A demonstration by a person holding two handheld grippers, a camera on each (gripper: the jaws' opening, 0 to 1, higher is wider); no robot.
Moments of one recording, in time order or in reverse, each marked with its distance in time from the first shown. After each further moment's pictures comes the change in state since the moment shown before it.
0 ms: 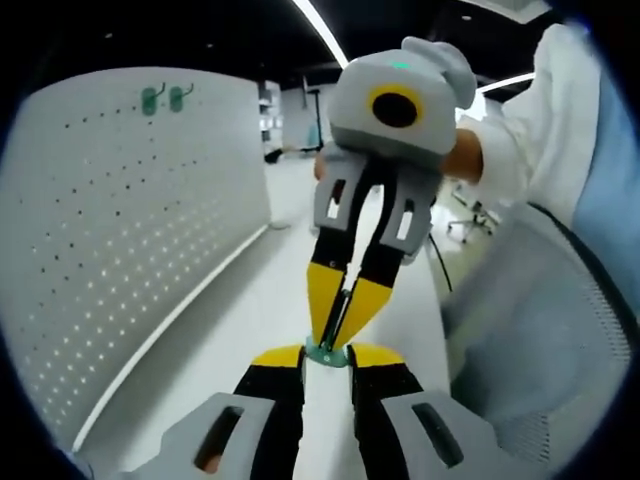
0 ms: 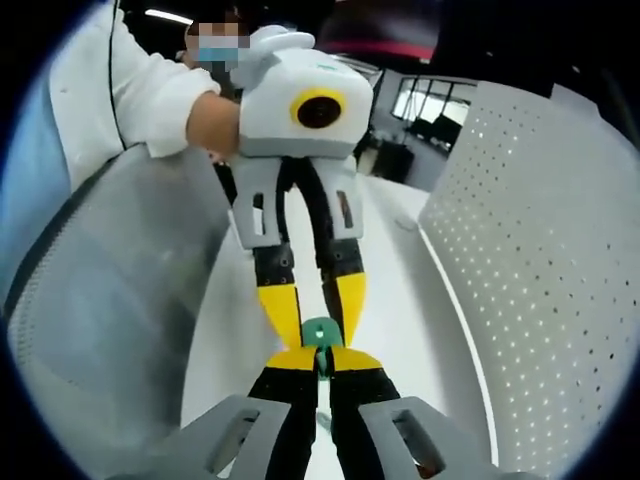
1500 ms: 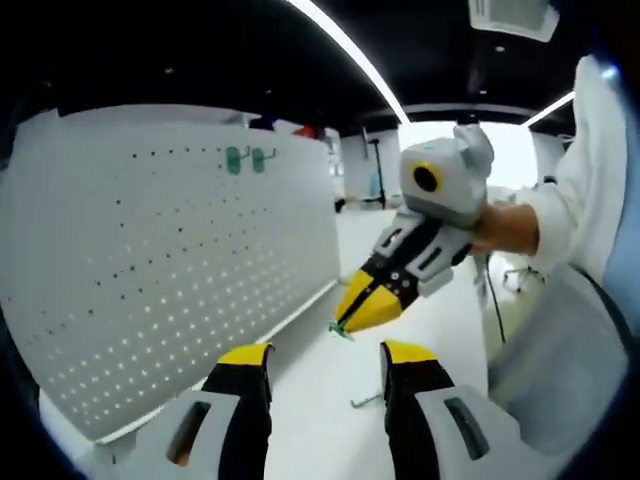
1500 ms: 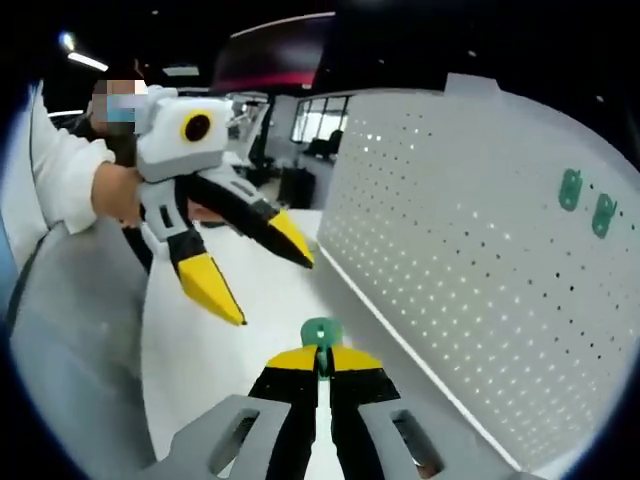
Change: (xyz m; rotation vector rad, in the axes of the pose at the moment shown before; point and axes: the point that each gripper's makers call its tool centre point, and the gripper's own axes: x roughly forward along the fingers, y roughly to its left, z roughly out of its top) left arm -0.044 0.054 0.052 -0.058 -0.241 0.290; right arm -0.041 -0.074 0.007 0.269 -0.144 -0.400
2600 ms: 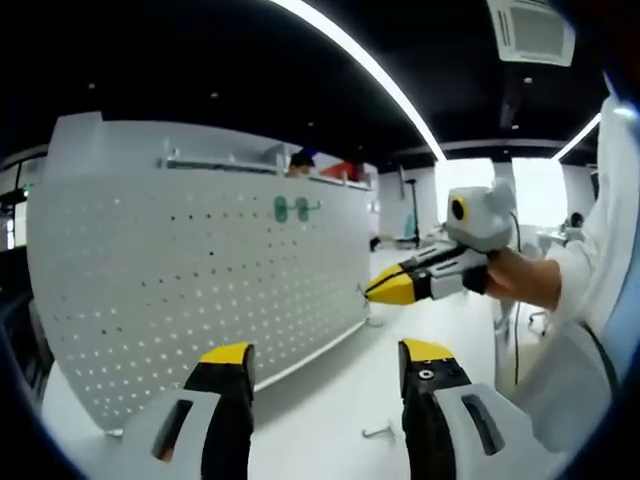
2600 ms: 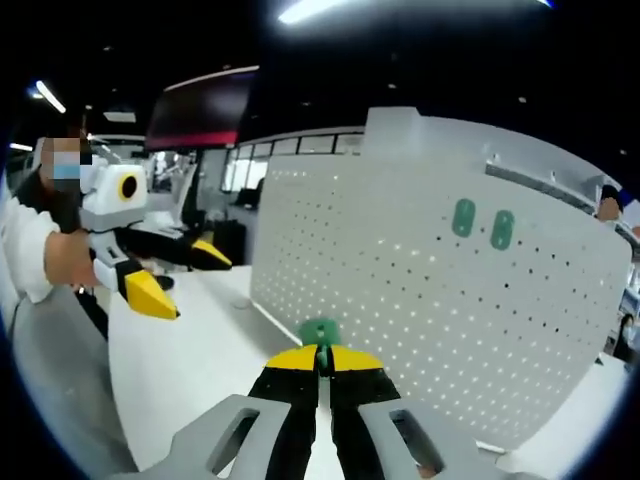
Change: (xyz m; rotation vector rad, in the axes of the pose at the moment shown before) left arm -0.028 0.016 0.036 -0.092 -0.133 0.121; right arm -0.050 -0.055 0.037 0.131 -0.189 -0.281
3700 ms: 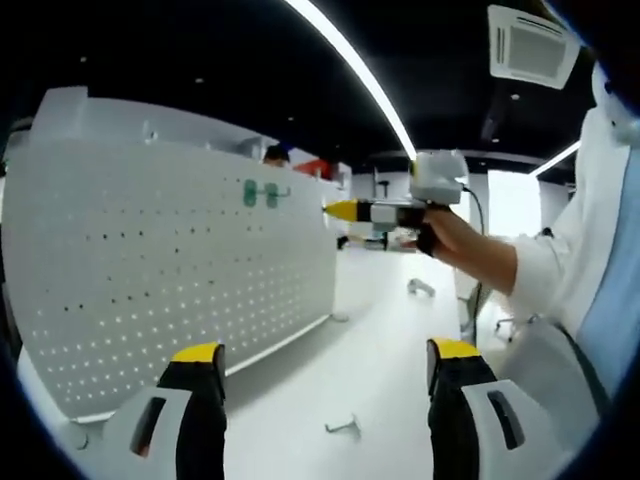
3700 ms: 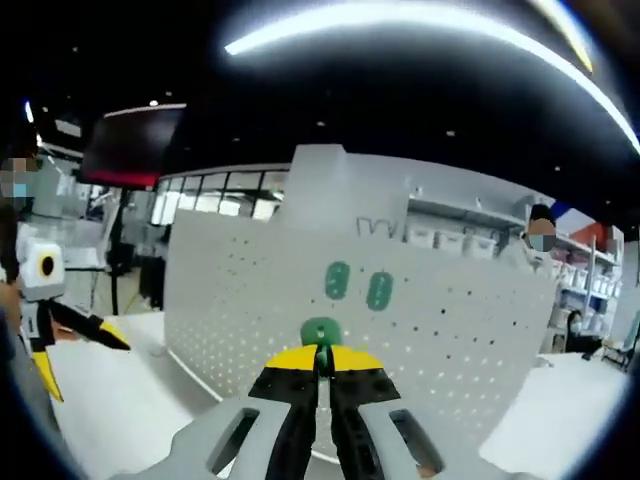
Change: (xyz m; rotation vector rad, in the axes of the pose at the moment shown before) left arm 0.003 -0.025 -0.017 -0.062 0.015 -0.147; right arm -0.023 -0.115 0.061 0.019 -0.176 -0.354
